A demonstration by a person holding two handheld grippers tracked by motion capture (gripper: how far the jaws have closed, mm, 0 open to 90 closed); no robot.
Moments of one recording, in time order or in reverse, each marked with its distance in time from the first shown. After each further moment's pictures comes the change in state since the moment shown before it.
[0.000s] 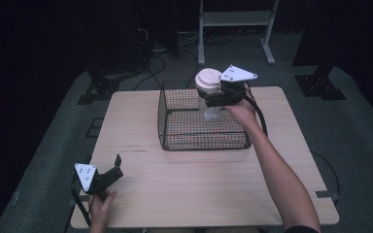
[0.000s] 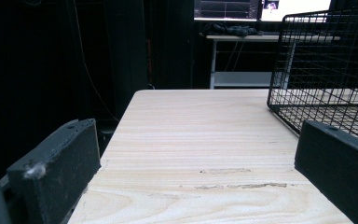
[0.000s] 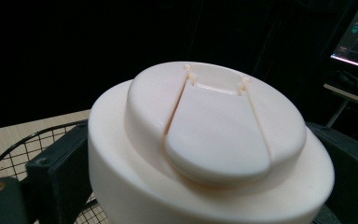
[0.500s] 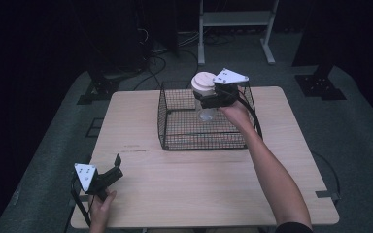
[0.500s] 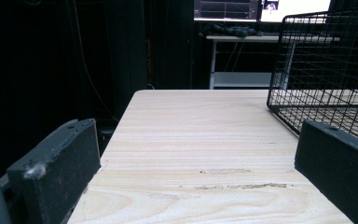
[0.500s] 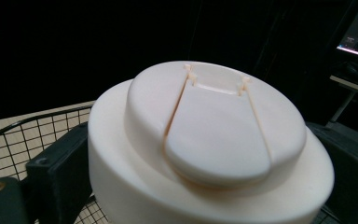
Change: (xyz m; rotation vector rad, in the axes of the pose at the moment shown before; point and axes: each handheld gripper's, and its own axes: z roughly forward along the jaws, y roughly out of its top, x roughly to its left) left arm 0.001 0.000 0.000 0.000 -0.001 -0.004; right arm 0.002 -0.016 0.024 0.022 0.006 0.010
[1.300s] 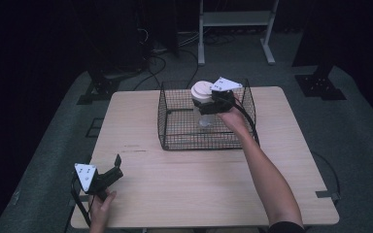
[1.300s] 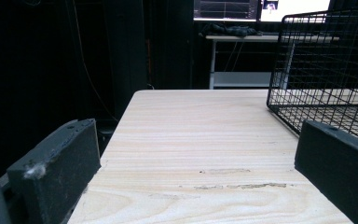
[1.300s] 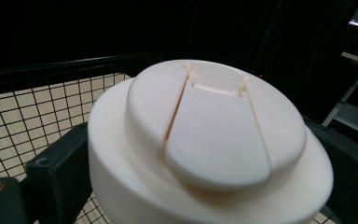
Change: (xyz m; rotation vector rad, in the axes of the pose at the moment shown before) left arm 0.000 0.000 0.000 -0.001 -0.001 0.004; right arm 0.000 -0.037 0.022 0.056 0.009 0.026
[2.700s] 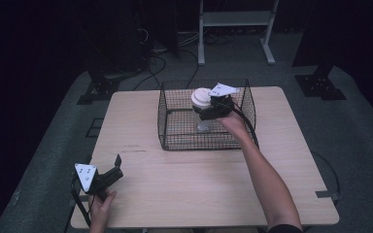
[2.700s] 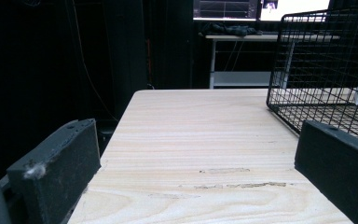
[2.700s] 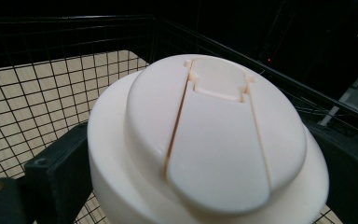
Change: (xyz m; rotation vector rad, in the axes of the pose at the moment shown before) left arm -0.001 0.000 0.000 0.001 0.002 0.006; right arm 0.003 -0.019 0.007 0.068 0.021 -0.007
